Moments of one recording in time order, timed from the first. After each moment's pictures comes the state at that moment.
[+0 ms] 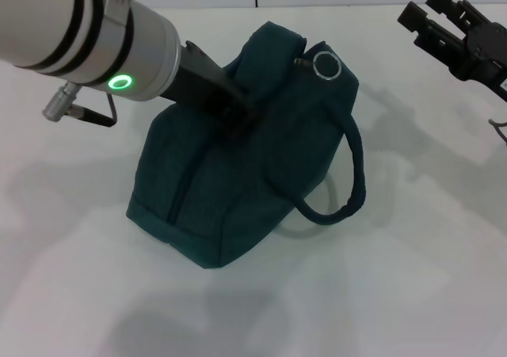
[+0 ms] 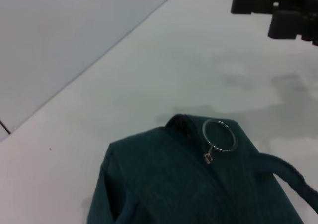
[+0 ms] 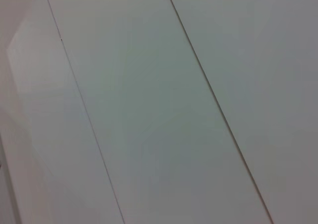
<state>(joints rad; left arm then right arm) -0.53 -2.09 1.59 1.90 2.55 1.61 -2.82 0.49 2.01 -1.41 -0.31 -0.61 -1.44 1.01</state>
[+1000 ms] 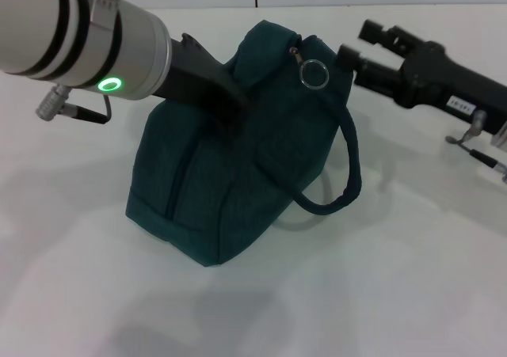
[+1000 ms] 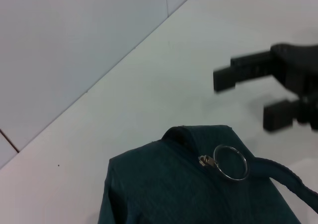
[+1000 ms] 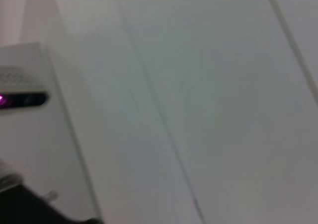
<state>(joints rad) -0.48 -2.09 1.58 1.92 2.54 1.55 -2.74 0.58 2.01 -1.42 -0.32 -0.82 -1.41 1.09</state>
